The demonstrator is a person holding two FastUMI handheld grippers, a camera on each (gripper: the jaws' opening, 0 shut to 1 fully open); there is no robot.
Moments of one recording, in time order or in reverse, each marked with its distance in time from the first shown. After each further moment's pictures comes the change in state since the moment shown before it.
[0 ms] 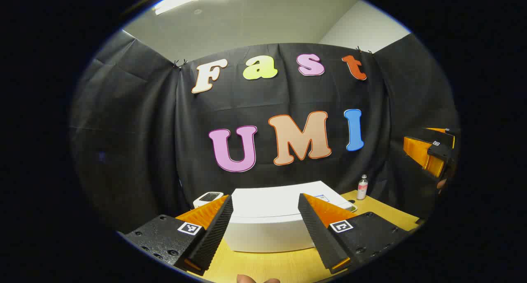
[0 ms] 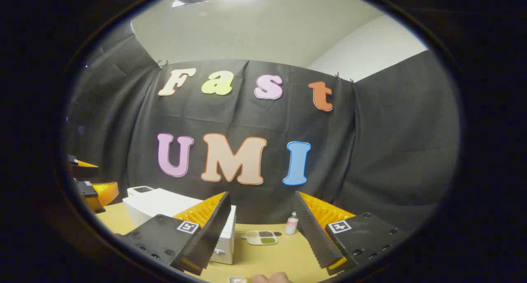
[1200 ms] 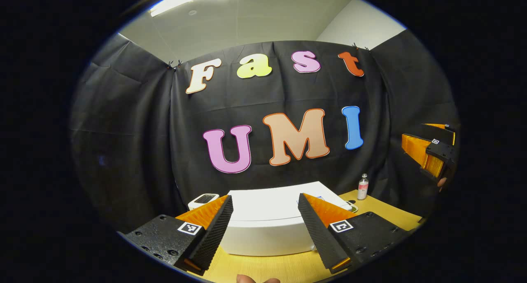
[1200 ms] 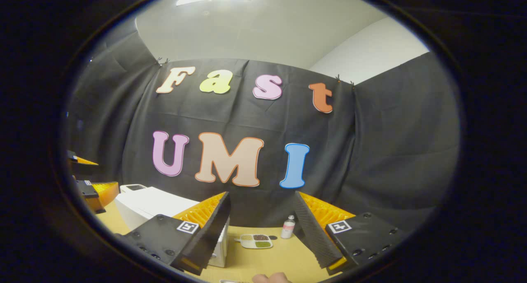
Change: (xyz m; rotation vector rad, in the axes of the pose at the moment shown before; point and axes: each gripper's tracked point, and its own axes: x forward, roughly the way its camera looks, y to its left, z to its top) left arm 0.021 -0.023 -0.006 0.018 0.002 -0.006; right arm 0.018 -0.008 -0.012 -0.024 -0.011 -0.015
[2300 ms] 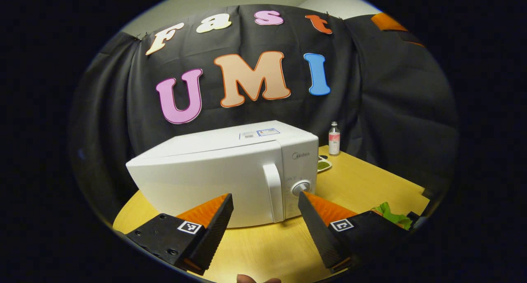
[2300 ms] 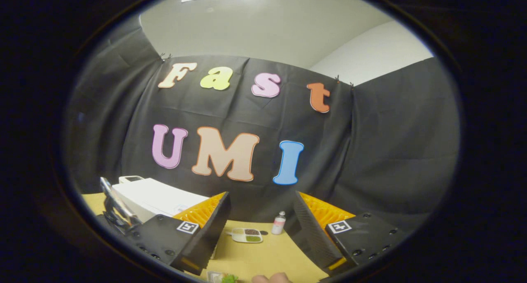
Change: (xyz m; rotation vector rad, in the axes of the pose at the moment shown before) left arm 0.032 -0.133 -0.201 0.011 0.266 -0.210; right arm -0.030 -0.034 -0.006 -0.040 0.049 0.009
